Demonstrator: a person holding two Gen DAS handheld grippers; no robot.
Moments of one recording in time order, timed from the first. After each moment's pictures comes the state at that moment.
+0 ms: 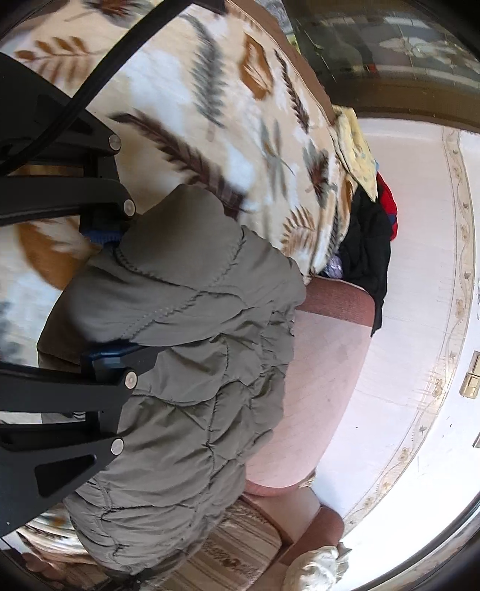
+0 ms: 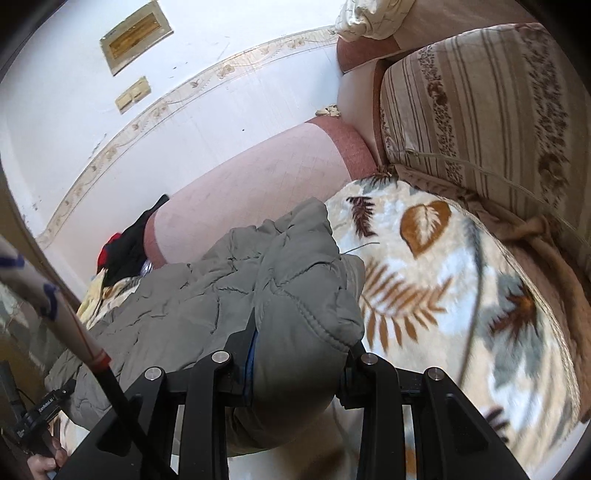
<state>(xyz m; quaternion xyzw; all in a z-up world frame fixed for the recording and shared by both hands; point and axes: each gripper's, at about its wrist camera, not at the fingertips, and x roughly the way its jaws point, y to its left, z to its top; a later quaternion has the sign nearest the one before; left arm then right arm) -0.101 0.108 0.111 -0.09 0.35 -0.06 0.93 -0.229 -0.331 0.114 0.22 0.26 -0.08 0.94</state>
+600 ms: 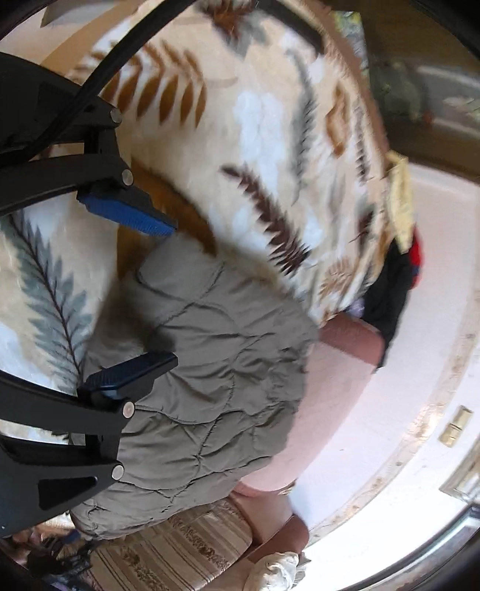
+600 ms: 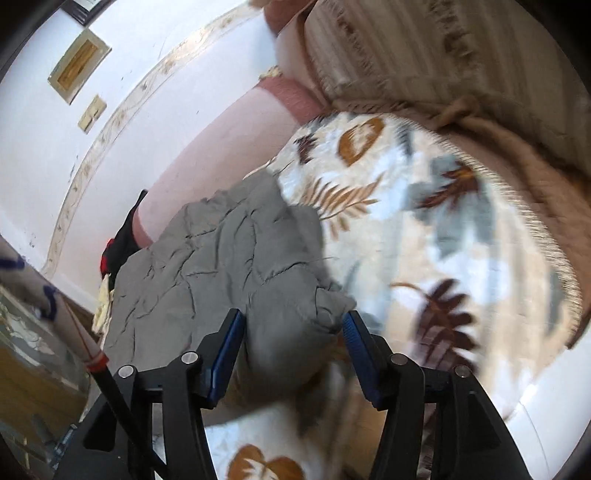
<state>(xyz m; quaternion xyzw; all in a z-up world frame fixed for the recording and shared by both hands) -0.189 0.164 0.089 -0.17 0.35 -0.02 0.92 -0.322 -0.373 0.062 0.33 0.29 -0.12 0.89</state>
